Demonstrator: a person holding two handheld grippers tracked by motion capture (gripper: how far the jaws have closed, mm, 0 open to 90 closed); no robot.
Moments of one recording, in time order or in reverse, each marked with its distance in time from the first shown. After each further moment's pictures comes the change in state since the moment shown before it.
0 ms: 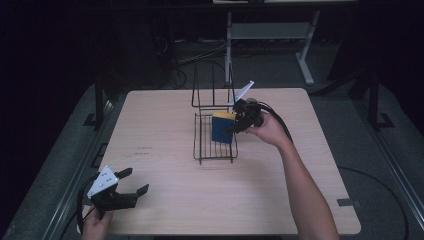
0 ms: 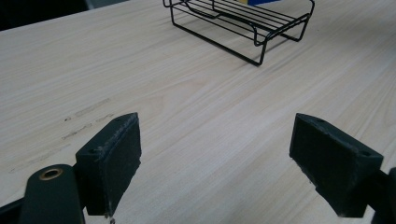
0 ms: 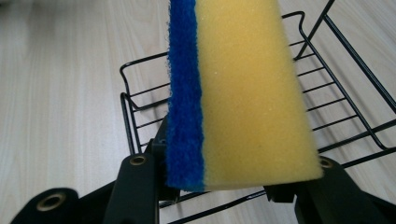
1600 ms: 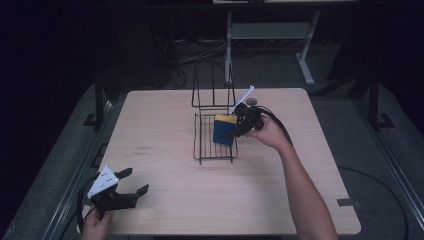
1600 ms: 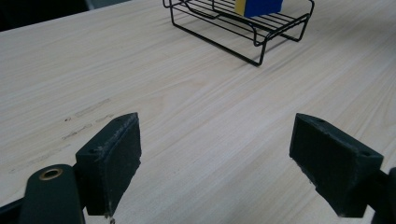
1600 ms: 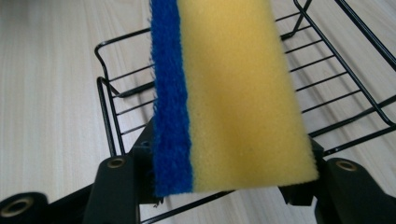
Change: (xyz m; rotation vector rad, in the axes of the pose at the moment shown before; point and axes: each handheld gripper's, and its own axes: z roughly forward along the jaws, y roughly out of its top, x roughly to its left) left arm -0.001 0.000 0.000 0.000 0.002 0.001; right arm -0.006 -0.014 0.014 0.023 -0.020 0.044
